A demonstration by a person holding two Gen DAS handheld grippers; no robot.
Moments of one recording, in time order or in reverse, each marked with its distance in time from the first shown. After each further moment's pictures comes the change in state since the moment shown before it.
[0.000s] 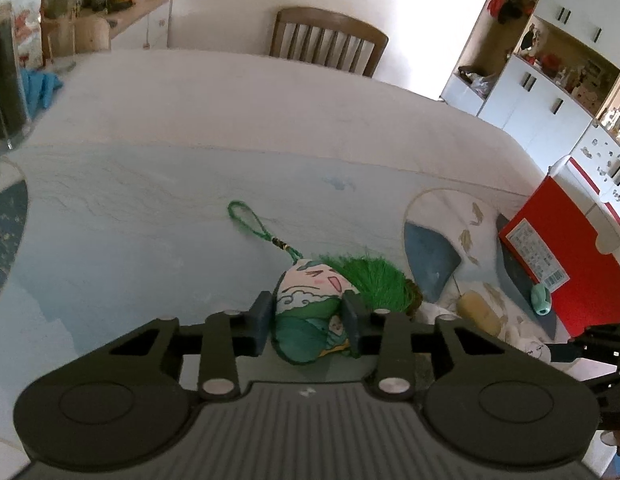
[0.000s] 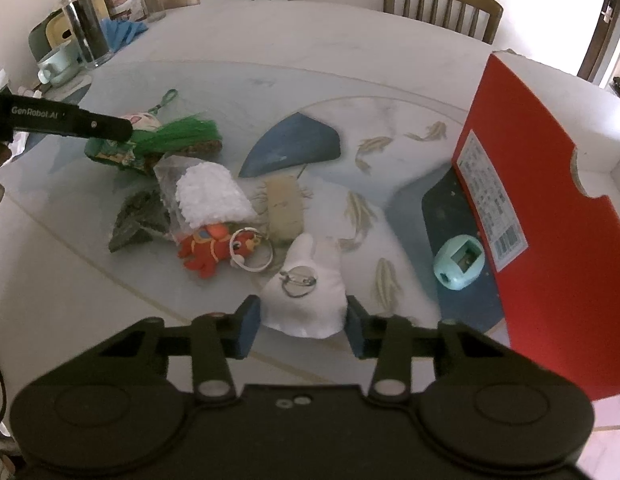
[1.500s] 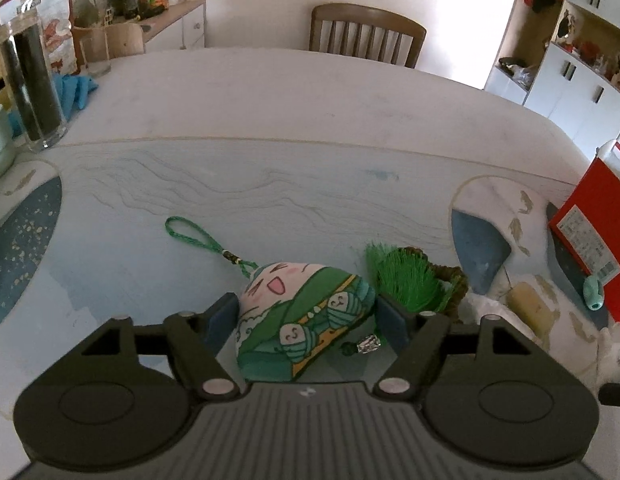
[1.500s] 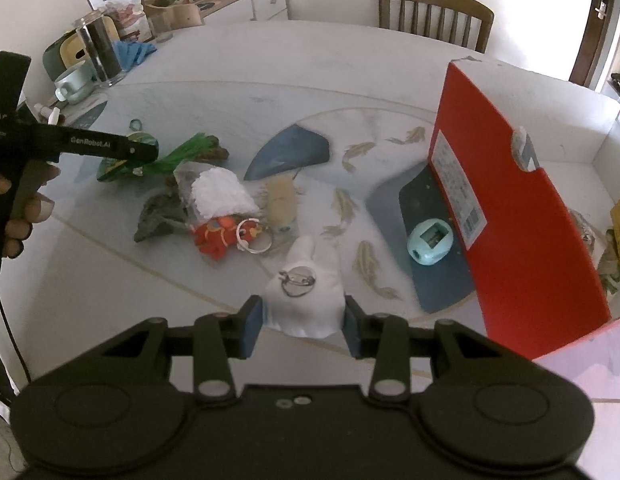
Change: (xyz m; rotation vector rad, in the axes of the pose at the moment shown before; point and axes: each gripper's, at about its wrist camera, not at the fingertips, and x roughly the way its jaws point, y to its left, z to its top) left arm 0.016 -0.004 -0.011 0.010 0.006 0.160; right arm -0.037 -0.014 -0.019 0.030 -0.045 0.036
